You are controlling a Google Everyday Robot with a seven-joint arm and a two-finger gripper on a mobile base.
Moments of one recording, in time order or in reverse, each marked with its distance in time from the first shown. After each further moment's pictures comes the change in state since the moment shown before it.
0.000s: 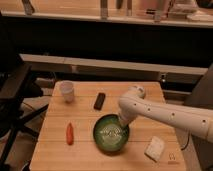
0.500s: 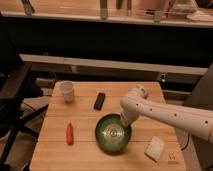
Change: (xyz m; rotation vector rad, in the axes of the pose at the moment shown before) arm -0.006 0.008 0.000 -0.008 0.000 -0.027
